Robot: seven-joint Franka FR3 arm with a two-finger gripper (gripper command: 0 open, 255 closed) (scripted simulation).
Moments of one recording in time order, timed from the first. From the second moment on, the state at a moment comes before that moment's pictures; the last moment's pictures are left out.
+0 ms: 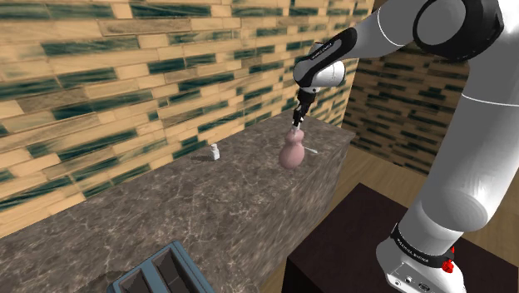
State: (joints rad) arm 0.00 0.13 -0.32 -2.12 0.18 2.40 -0.69
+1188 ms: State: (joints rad) arm 0.00 0.03 -0.33 -1.99 0.11 2.17 -0.63
